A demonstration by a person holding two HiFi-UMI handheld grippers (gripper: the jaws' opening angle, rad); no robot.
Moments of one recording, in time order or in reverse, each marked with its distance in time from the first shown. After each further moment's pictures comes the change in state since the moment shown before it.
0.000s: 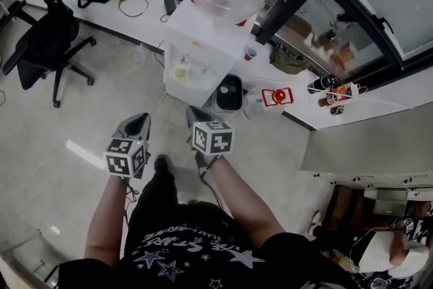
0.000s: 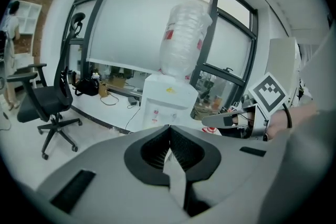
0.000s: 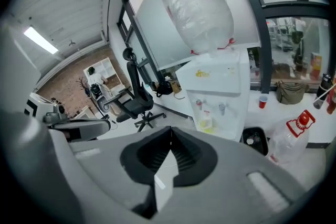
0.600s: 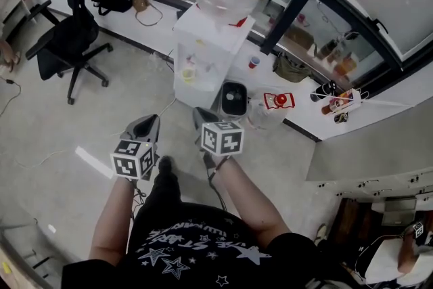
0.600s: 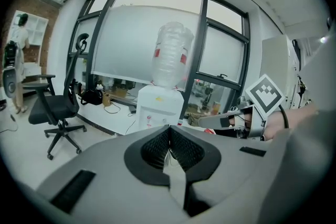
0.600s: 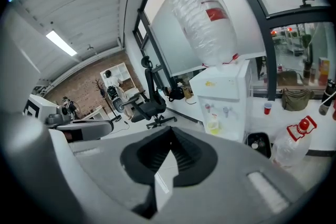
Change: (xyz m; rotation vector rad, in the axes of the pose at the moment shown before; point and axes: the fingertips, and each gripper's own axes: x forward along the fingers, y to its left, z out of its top) left arm -0.089 -0.093 -0.010 0.026 -0.103 0.048; right arm -0.110 0.037 -0.018 -0.064 -0.061 0.121
